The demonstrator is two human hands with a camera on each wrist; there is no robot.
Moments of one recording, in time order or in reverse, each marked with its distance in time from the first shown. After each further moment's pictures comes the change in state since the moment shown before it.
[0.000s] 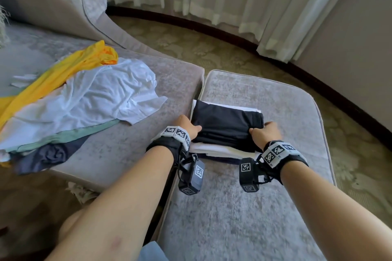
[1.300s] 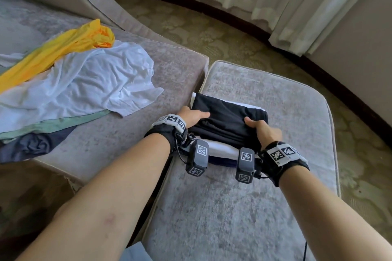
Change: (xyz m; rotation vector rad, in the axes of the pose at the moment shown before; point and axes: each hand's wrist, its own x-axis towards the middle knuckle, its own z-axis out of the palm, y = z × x) left_hand 0.046 0.026 0.015 -0.459 -0.162 -0.151; right_hand 0.035 -0.004 0.004 0.389 -0.137 0.221
